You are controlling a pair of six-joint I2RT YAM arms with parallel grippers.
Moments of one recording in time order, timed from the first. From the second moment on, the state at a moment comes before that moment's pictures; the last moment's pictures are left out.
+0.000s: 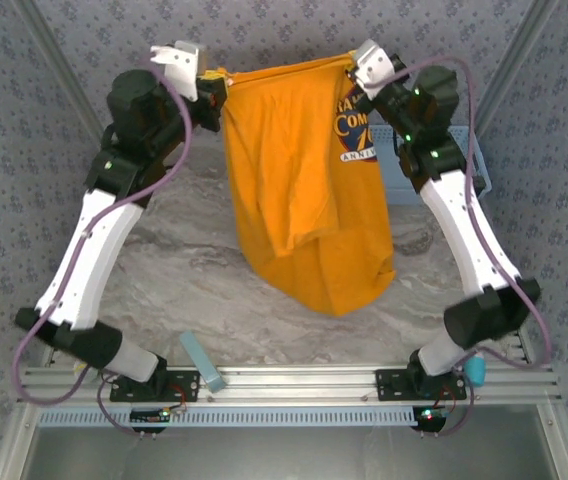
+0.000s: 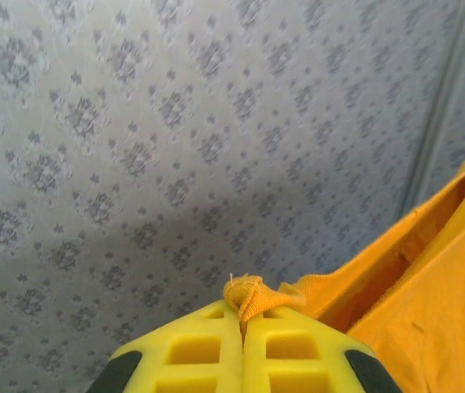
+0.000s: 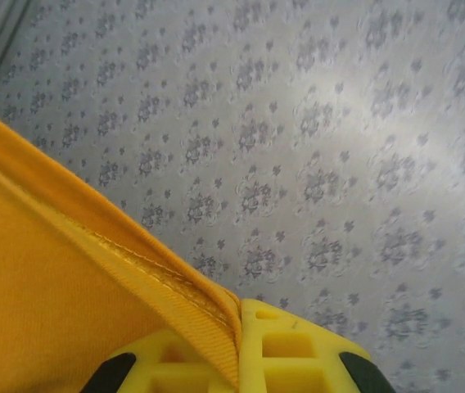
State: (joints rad) left arm -0.42 1.52 1.94 -0.42 0.08 -0.07; right arm 0.26 1.64 1.84 0.00 -0.31 -0.56
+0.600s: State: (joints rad) left arm -0.32 1.86 2.61 -0.70 0.18 0.00; right arm 0.25 1.96 2.35 -0.14 -0.38 -0.42
